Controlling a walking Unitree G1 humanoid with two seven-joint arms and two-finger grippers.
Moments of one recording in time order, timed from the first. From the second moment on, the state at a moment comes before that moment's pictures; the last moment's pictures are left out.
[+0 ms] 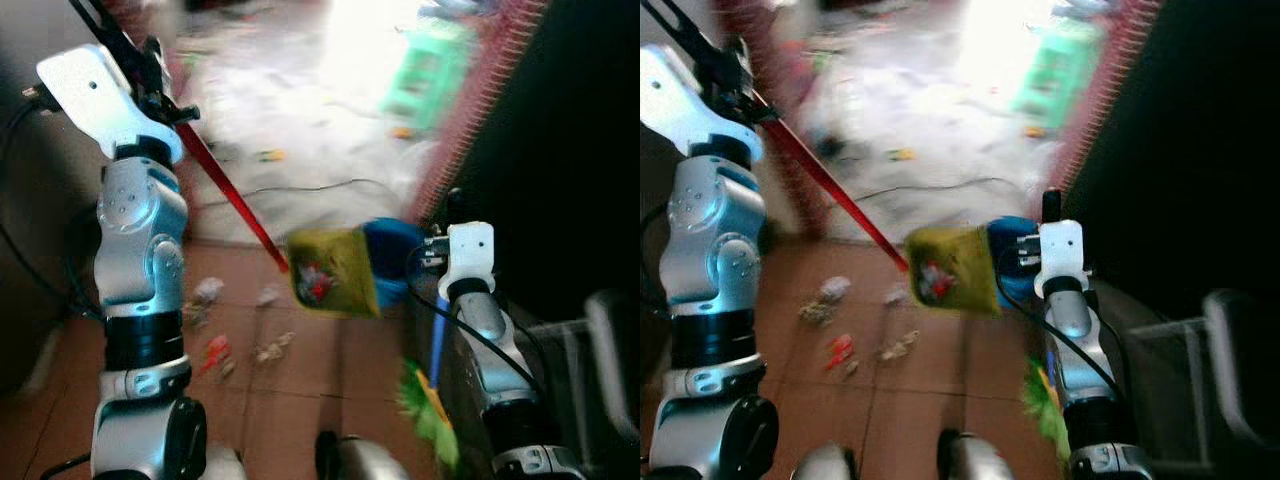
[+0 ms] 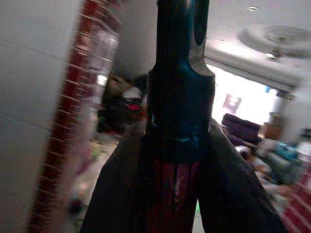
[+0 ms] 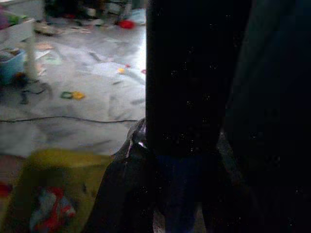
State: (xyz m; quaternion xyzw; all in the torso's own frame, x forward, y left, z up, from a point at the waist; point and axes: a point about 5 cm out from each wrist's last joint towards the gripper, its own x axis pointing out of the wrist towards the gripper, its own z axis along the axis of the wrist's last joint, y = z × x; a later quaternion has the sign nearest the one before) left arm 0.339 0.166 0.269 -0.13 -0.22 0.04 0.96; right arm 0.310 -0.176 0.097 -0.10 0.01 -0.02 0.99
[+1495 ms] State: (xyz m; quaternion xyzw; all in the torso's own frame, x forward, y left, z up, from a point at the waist) left arm 0.344 0.158 0.276 -0.15 -0.24 0.02 0.96; right arm 0.312 -0.159 0.087 -0.08 0.04 0.02 1.00
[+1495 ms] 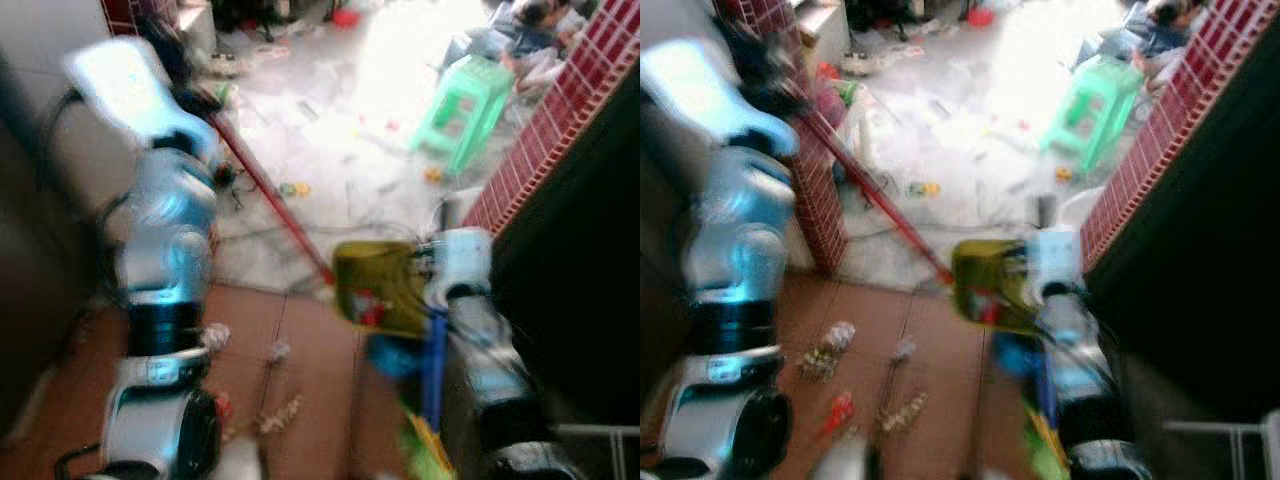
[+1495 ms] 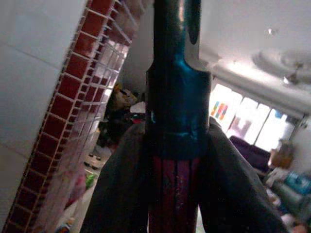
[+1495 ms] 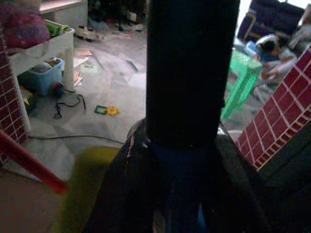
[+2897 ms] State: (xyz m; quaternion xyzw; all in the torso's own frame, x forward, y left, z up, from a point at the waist) left arm 0.351 0.101 0.254 -0.08 -0.23 -0.04 0.97; right arm 0.307 -0.176 0.087 -0.07 0.04 0.00 1.00
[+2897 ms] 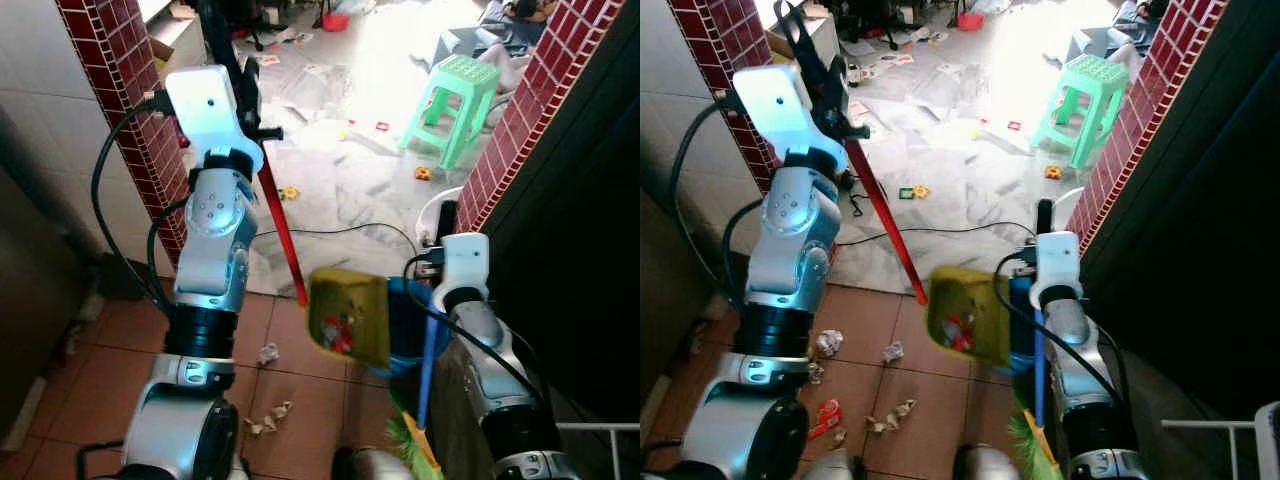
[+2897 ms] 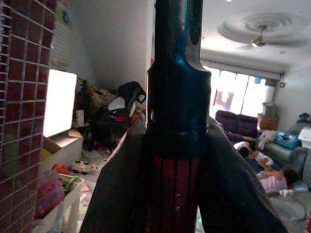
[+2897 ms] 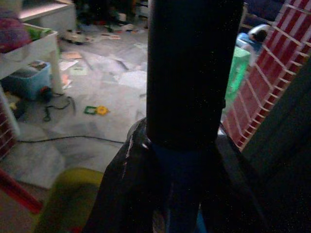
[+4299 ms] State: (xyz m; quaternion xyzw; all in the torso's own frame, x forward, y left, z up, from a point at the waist) left arm 0.352 0.108 0.250 -0.09 -0.24 -0.03 0.97; right arm 0.308 -0.177 0.087 -0.07 0.04 0.00 1.00
